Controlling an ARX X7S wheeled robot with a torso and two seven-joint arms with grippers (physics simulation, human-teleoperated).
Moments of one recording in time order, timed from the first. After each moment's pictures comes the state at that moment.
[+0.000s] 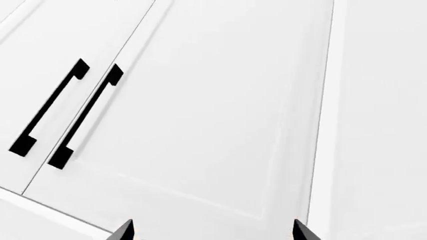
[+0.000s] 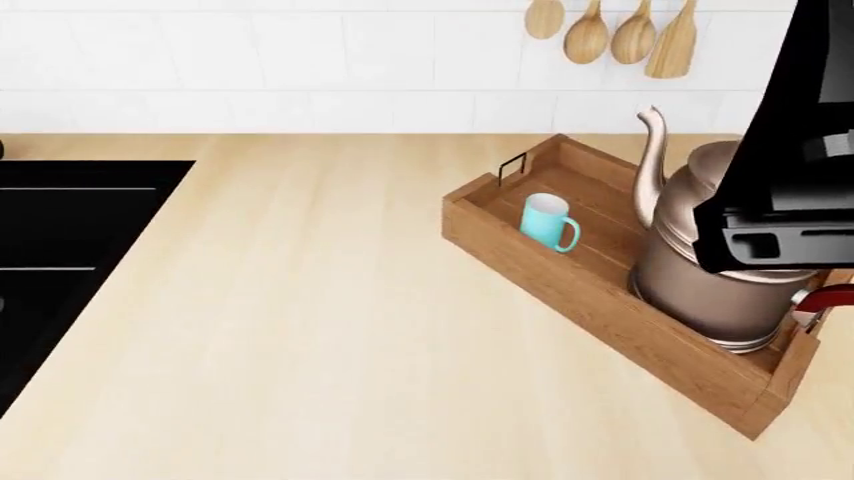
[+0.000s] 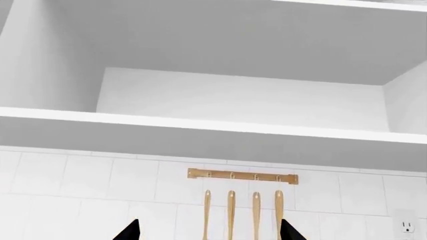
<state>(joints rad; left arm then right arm) -1.72 -0.89 -0.05 0.39 -1.52 -1.01 -1.04 1.20 0.63 0.24 -1.04 2.09 1.21 1.55</state>
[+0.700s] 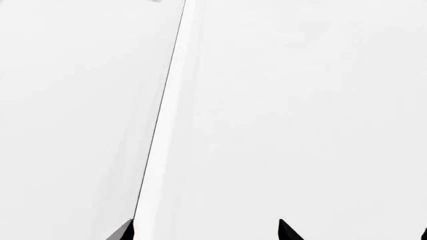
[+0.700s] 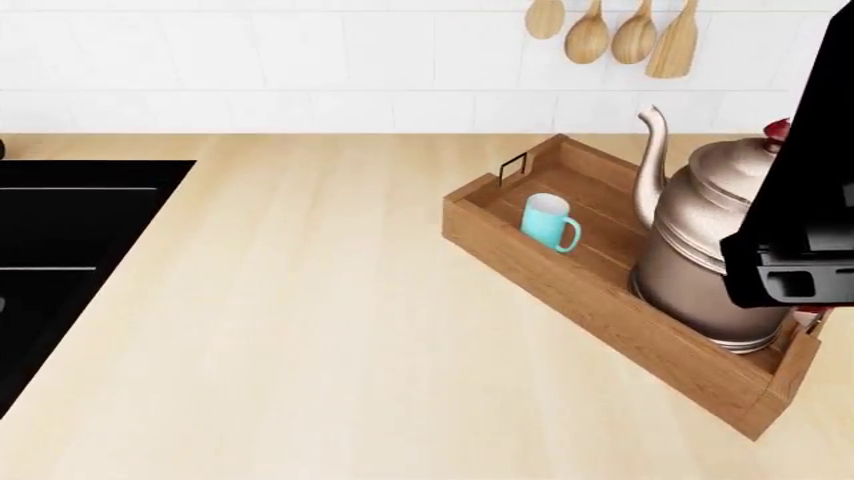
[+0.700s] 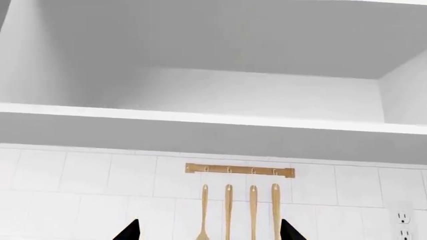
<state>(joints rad) -2.30 -0.25 0.22 -0.24 -0.79 -0.99 -0.47 1.14 0.62 0.40 -1.05 2.22 1.28 1.57</state>
